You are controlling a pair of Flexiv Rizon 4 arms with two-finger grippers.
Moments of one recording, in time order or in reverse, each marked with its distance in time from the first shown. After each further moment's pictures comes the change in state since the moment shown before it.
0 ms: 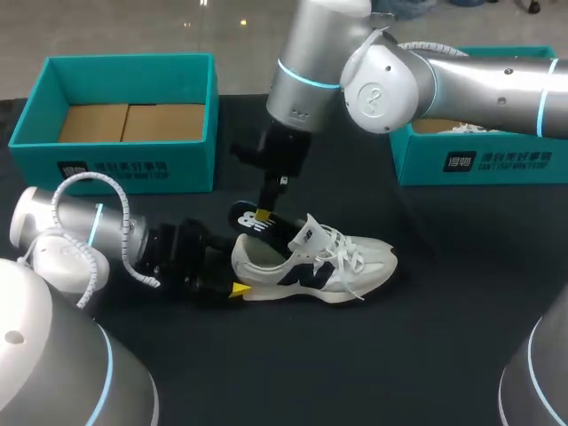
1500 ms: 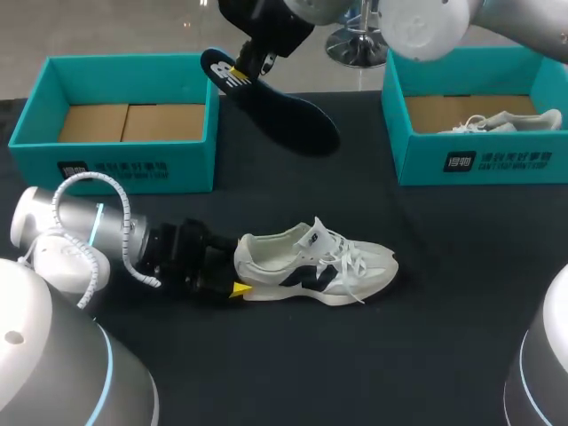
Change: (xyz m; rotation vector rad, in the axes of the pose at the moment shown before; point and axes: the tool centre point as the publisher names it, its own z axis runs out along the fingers) left arm 0.000 -0.001 0.001 0.000 0.001 0.000; right arm -0.030 0.104 -0.220 -0.318 -0.516 0.004
